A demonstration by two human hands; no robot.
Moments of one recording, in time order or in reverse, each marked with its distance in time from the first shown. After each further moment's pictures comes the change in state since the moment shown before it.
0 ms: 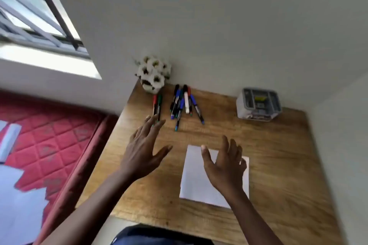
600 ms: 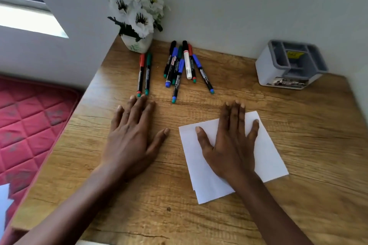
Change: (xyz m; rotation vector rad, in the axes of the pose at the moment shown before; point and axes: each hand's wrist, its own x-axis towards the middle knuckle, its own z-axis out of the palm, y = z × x) left_hand 0.007 -0.048 0.087 0.272 -0.063 -0.105; right_hand 0.064 0.031 0.082 -0.390 0.174 -0.236
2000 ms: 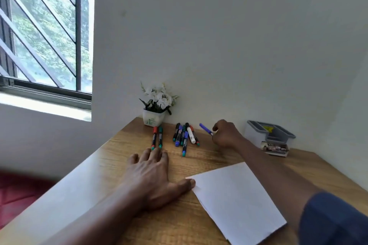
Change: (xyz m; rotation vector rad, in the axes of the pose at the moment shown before) left_hand -0.004 0.000 0.008 0.096 0.065 0.043; right_hand 0.137 -0.022 -0.058 0.174 0.290 -0.115
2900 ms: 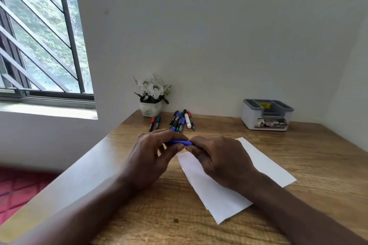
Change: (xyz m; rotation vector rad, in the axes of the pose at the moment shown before) left_hand -0.011 0.020 -0.005 -0.578 0.573 0.513; right_hand -0.166 -0.004 -0.004 0.074 0.254 -0.562
